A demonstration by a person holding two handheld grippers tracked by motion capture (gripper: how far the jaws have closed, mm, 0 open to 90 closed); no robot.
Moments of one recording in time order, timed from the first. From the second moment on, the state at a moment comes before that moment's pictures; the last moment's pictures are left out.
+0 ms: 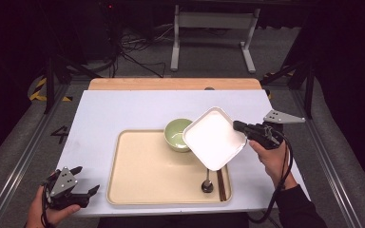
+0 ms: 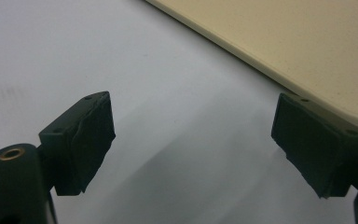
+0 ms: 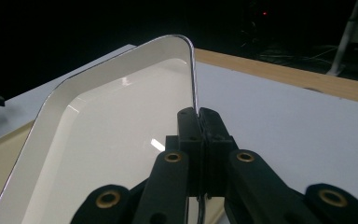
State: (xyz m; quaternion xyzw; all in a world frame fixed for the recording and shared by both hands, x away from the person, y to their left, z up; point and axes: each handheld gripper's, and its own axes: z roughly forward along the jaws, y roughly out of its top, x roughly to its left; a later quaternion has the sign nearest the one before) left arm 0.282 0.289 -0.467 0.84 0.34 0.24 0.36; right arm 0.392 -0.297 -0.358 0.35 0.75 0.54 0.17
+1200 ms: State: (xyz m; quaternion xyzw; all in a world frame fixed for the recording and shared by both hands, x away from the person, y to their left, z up) left arm 0.282 0.289 -0.467 0.84 0.34 0.24 0.36; right arm 0.386 -0.154 -0.399 0.22 0.85 0.46 0.10
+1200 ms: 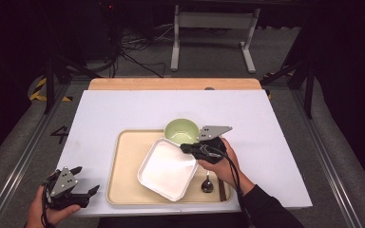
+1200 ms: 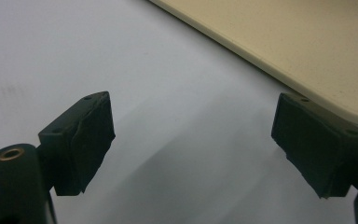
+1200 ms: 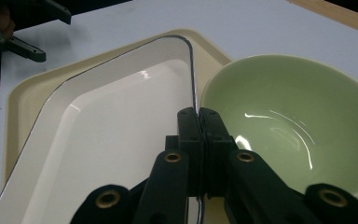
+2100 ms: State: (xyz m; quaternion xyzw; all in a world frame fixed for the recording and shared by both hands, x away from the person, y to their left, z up) left arm 0.282 0.289 -0.468 0.84 0.34 0.24 0.36; right arm 0.389 -0.133 -0.410 0.21 0.87 0.44 0.11
